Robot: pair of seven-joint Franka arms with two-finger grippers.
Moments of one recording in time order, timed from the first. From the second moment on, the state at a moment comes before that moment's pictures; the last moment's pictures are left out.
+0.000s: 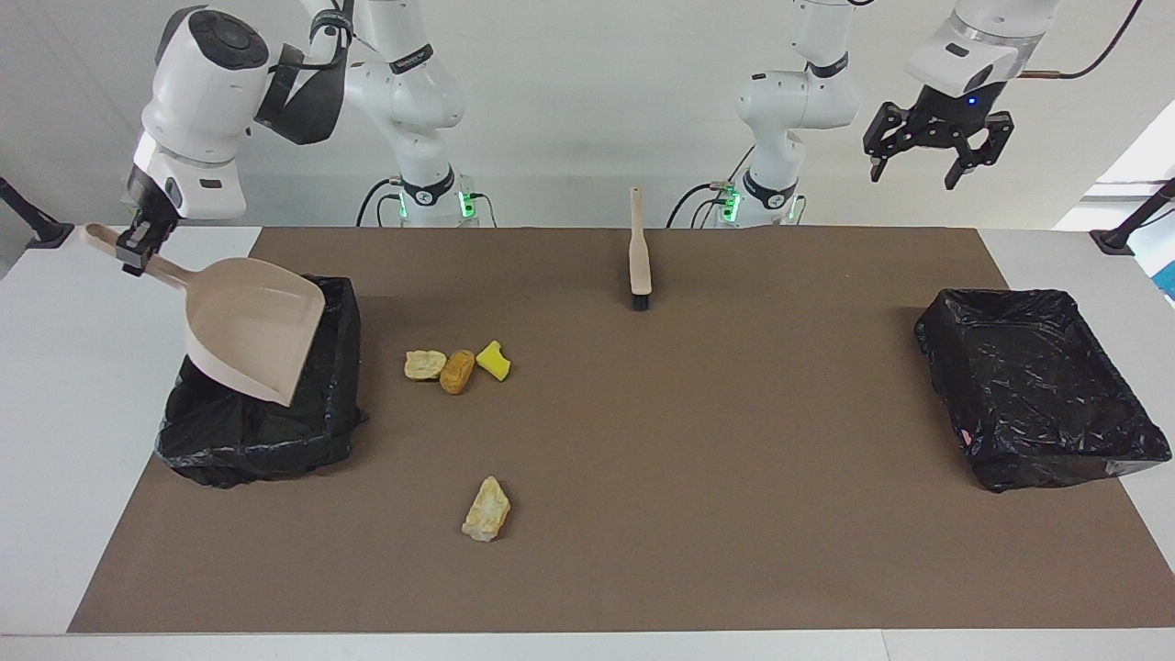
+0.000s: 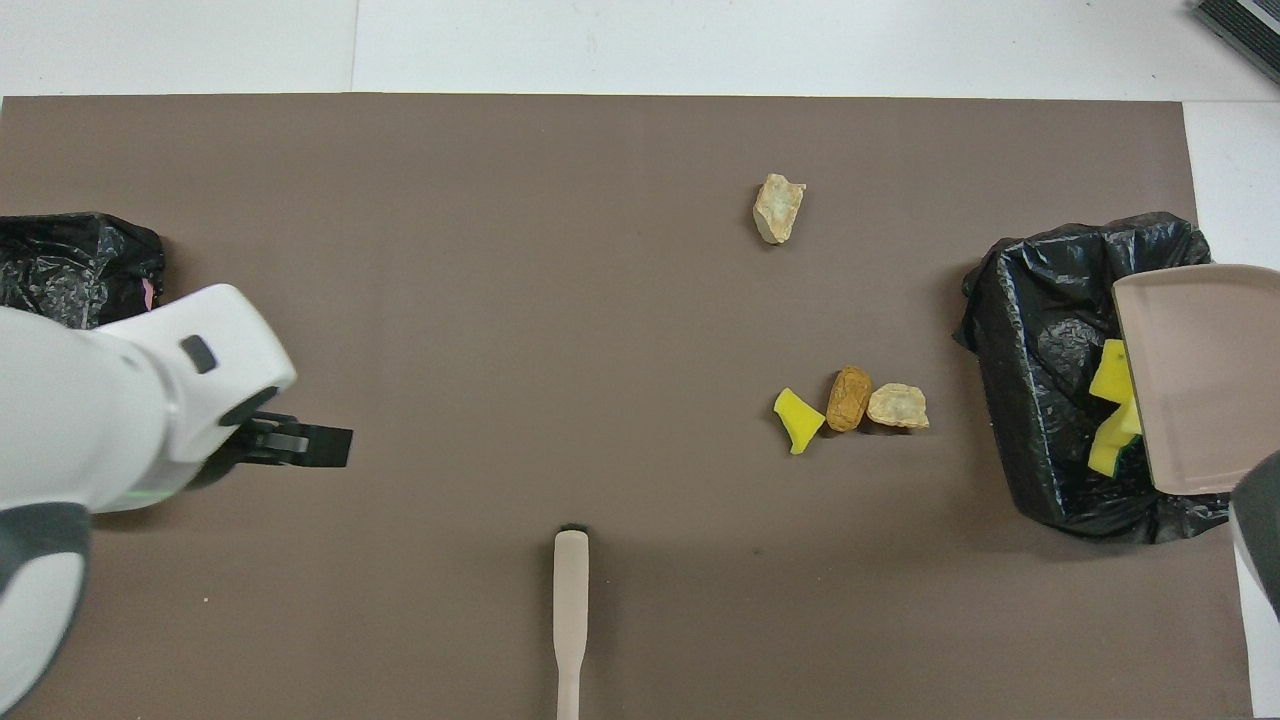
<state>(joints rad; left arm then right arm) -0.10 -0.16 -0.02 -1.57 0.05 1.39 0.16 -0.31 -0.13 0.17 -1.93 -0.60 2.00 -1.38</state>
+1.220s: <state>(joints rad) -0.08 -0.10 -0.01 -1.52 0.01 1.41 0.17 0.16 0.09 0.18 -1.83 0.02 1.83 0.20</state>
